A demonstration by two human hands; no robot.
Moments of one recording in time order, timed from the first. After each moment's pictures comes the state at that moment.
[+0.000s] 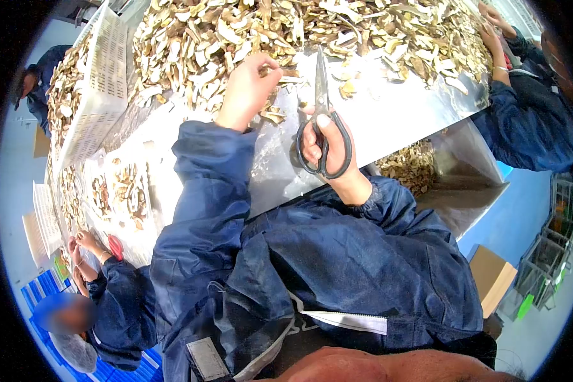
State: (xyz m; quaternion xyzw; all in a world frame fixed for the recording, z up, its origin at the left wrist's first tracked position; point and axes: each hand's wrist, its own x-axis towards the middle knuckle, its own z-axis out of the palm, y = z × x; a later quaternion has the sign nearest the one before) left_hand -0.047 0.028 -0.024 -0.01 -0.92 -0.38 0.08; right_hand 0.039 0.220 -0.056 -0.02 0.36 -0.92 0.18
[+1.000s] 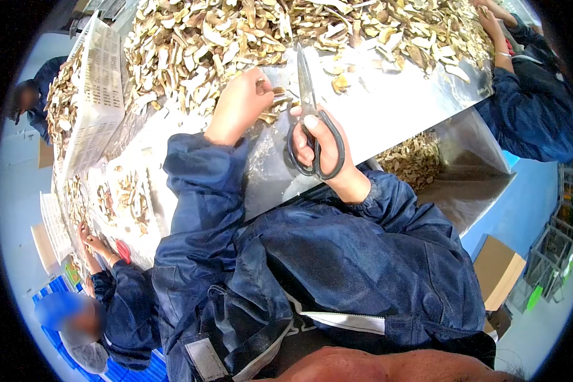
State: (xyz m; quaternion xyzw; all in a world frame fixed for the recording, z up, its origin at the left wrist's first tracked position) left_hand -0.033 0.028 -0.023 -0.05 -0.95 -0.30 -0.02; right_hand 0.038 0.224 -0.057 -0.02 0.32 -0.92 0.22
